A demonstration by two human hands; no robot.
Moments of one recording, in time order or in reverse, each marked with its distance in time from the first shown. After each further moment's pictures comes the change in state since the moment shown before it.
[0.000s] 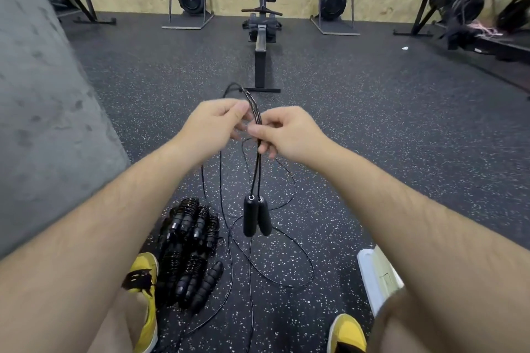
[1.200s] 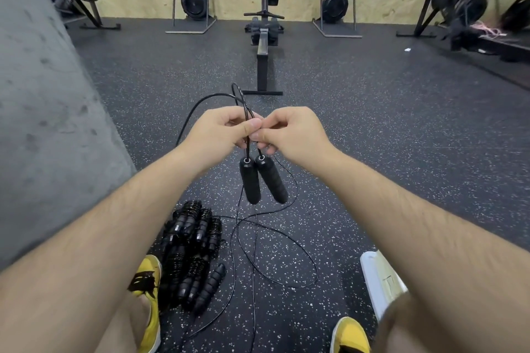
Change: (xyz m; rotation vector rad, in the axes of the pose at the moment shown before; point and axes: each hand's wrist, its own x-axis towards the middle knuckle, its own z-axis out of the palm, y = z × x) left_hand -0.007 0.000 0.004 -0.022 -0.080 0.002; right_hand -0.004 0.000 0.000 0.075 0.126 -0.028
